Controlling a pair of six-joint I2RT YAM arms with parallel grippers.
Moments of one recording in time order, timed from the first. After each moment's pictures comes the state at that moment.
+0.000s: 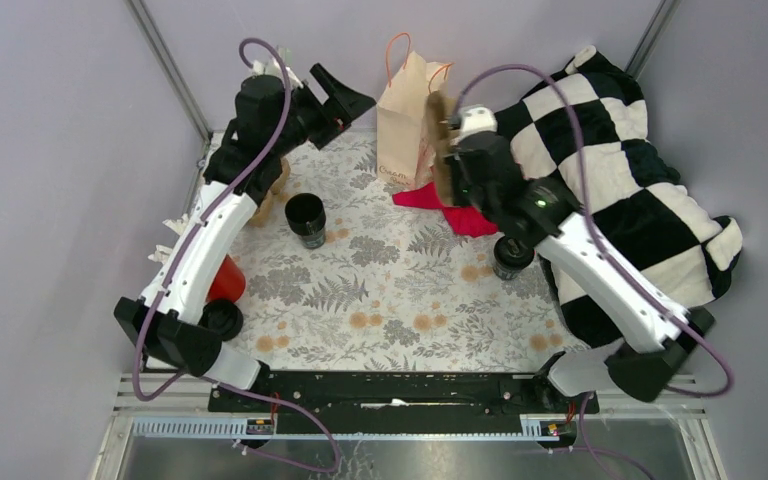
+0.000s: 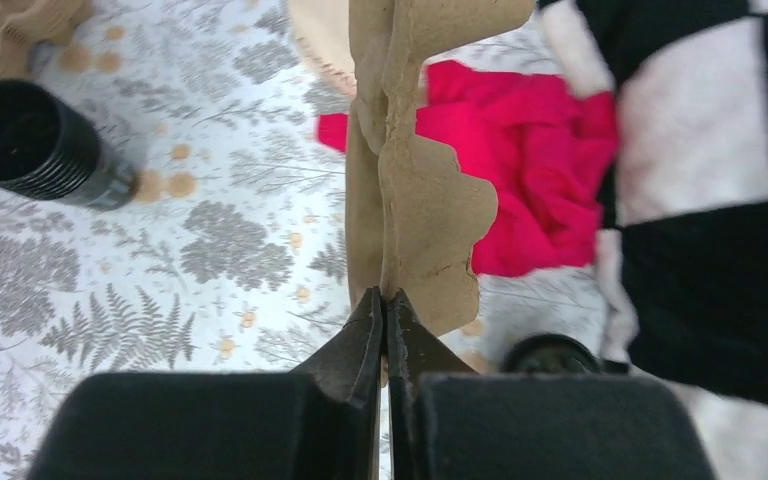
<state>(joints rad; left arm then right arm) -0.38 1.45 1.64 -0.38 0.25 -0.99 0.77 1.43 1.61 -0.76 0.42 0.22</state>
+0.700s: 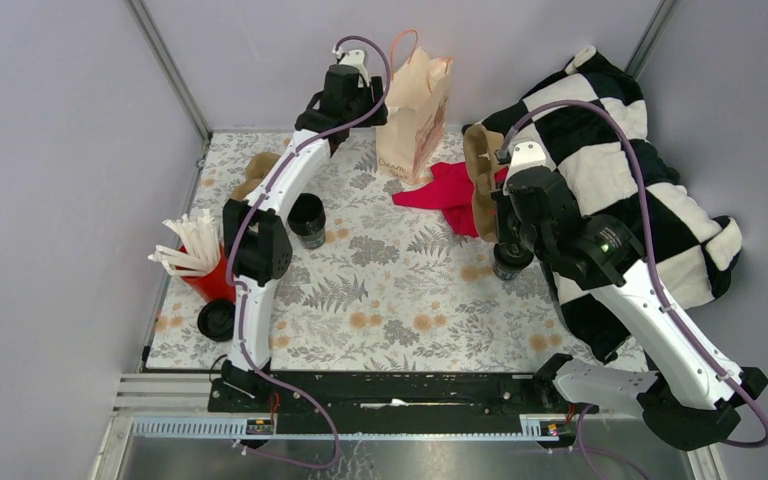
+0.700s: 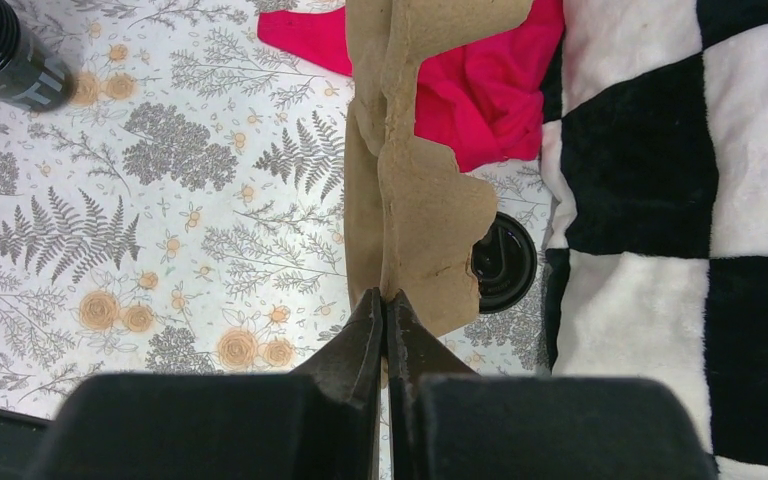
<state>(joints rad) -0.39 2.21 2.22 -0.41 -0.01 -0.31 0.71 1.10 1.46 -1.01 0.42 0.24</state>
